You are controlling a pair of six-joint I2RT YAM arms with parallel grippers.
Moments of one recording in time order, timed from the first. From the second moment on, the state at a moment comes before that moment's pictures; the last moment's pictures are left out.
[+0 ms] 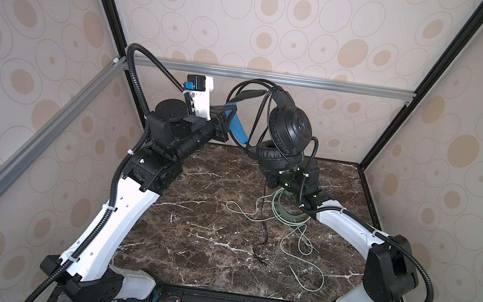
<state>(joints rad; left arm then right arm) -0.47 1.32 1.76 -0.36 0.08 -0.39 0.50 1.63 1.18 0.21 -0.37 0.22</state>
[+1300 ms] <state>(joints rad) -0.39 1.44 1.52 -0.27 -0.39 -0.74 0.94 1.44 1.23 -0.34 0.12 -0.15</state>
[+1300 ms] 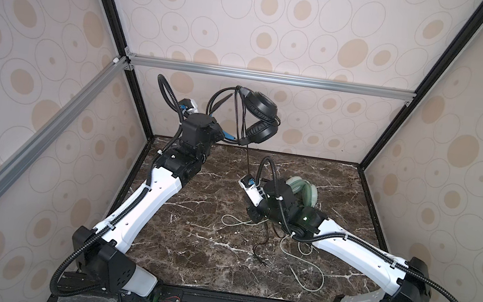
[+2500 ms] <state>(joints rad) -0.29 1.45 1.53 -0.44 -0.13 -1.03 0.94 1.48 1.13 -0.30 0.18 -0.06</state>
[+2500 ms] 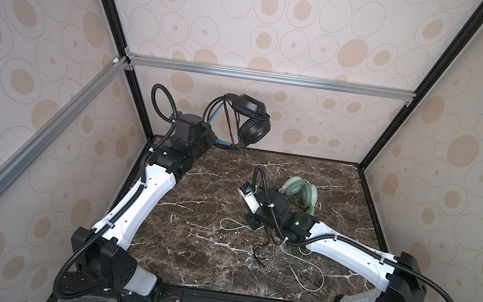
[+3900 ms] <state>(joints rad) -0.55 1.35 1.22 -0.18 -0.59 -0.06 0.89 1.71 1.94 -0.91 0.31 -0.43</state>
